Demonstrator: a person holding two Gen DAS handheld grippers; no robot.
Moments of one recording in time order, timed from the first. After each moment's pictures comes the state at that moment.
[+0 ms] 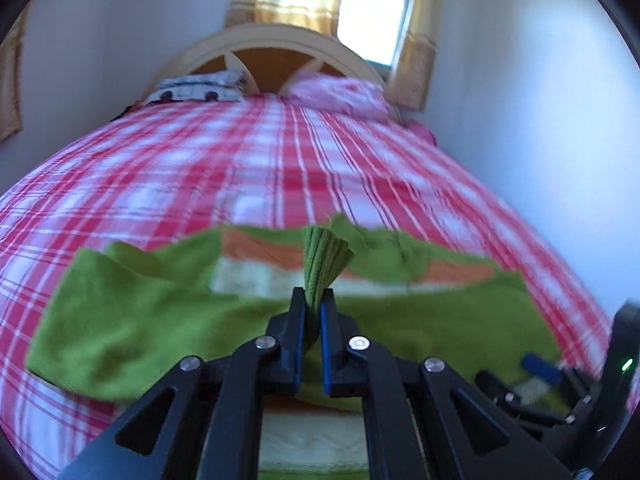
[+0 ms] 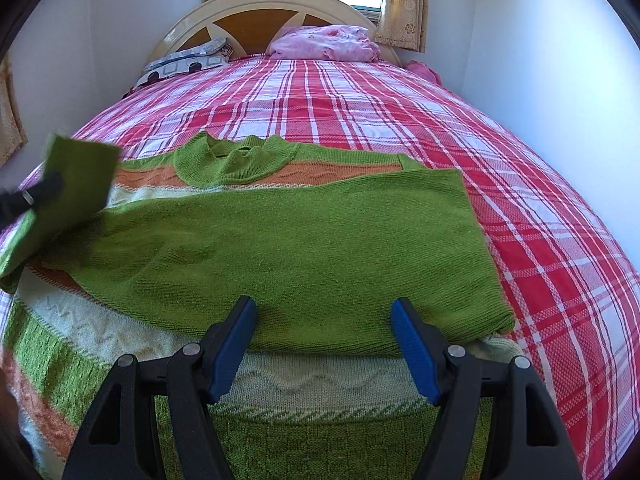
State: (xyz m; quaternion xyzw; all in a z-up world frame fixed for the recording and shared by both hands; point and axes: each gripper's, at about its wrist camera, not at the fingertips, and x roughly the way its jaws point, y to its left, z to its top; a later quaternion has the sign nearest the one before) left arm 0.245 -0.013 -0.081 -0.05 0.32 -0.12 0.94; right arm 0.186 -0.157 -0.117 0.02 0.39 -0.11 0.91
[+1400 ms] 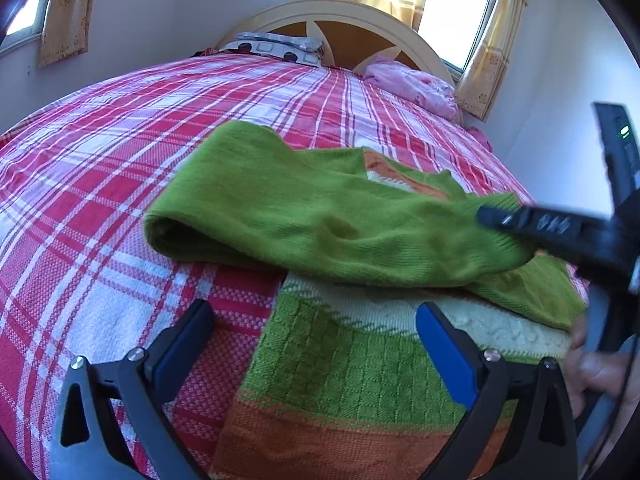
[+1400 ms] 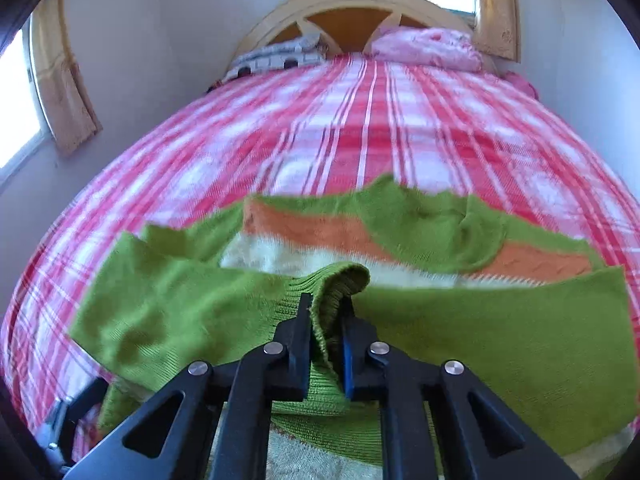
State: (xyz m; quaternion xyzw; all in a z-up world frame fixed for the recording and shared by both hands) left arm 0.192 0.087 -0.136 -0.14 0.36 -0.03 0.92; right arm 0.281 -0.031 -0.082 0.04 0.38 0.05 0.92
